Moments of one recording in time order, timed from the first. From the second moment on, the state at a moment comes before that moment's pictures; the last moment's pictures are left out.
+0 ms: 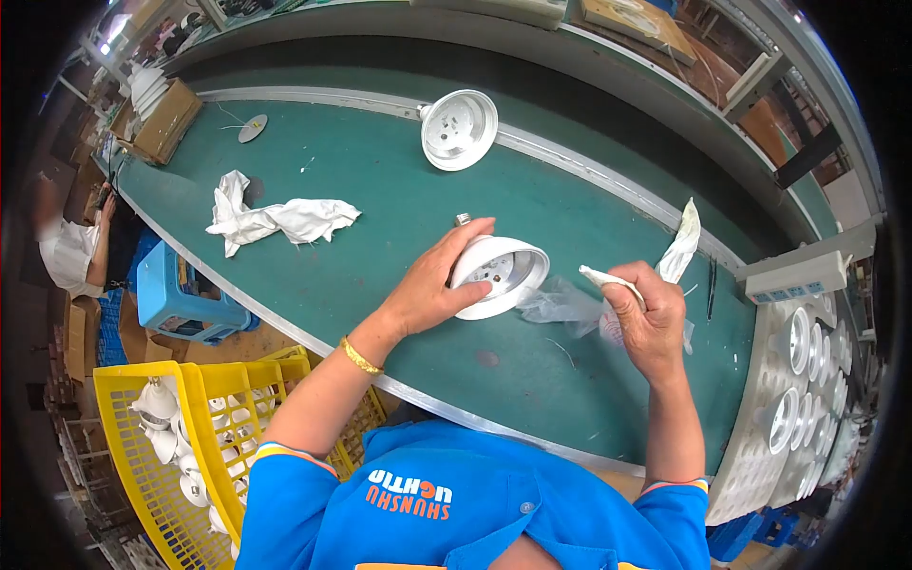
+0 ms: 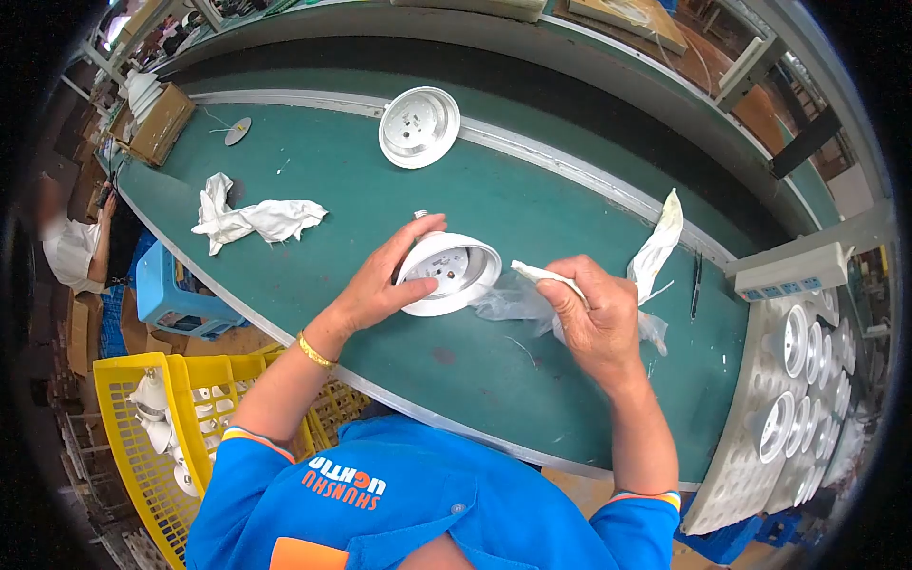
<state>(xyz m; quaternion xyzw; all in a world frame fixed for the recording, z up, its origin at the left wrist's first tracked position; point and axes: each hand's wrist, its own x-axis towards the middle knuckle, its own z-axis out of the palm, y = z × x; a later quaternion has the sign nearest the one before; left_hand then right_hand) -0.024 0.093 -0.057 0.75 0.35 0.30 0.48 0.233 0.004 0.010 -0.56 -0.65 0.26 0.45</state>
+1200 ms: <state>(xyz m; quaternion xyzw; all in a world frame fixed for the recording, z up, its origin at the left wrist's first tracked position) -0.015 -0.001 0.030 0.55 0.42 0.25 0.68 0.193 -0.003 0.062 -0.41 -0.90 -0.05 0.13</state>
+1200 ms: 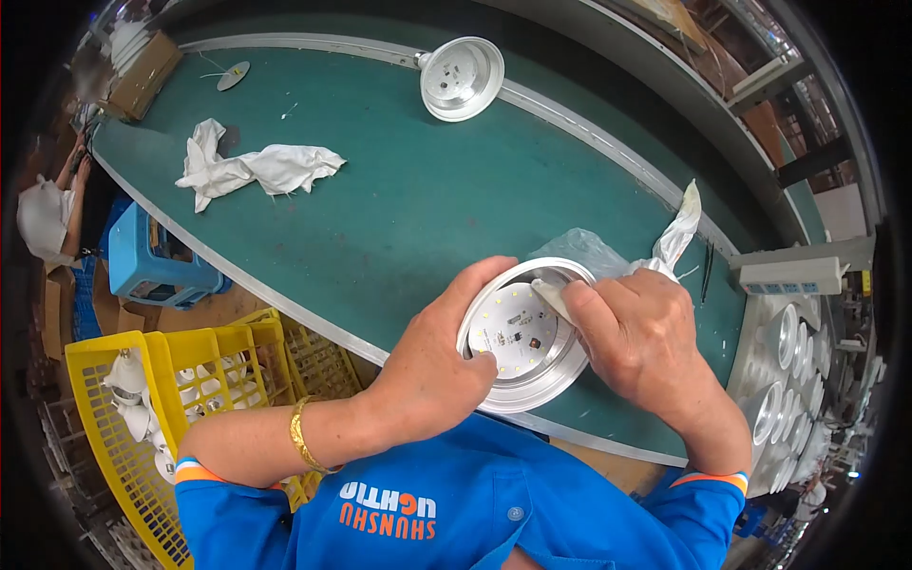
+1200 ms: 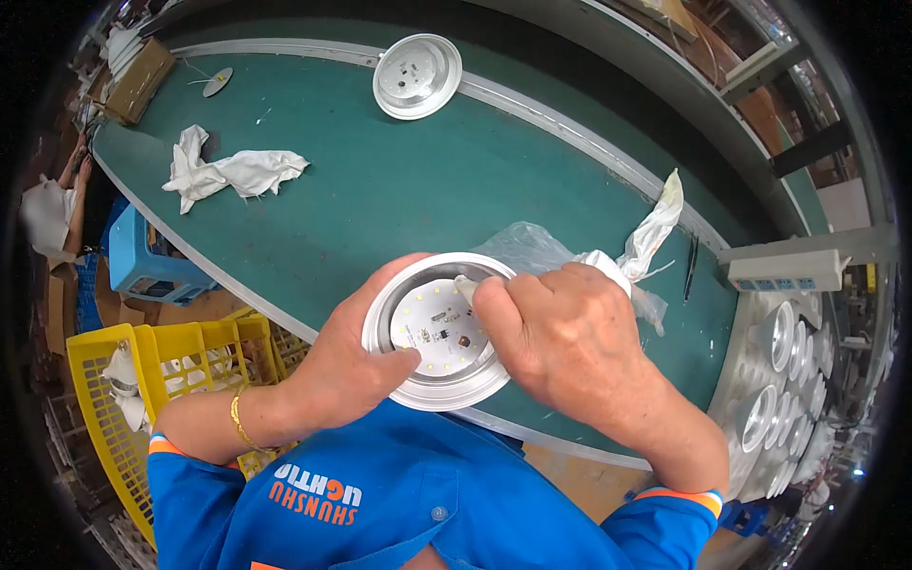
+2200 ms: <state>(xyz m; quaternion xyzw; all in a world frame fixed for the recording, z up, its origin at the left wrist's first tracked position) -0.013 -0.016 0.024 0.61 0.44 0.31 0.59 0.181 -0.007 0.061 -0.46 -0.88 0.01 0.15</state>
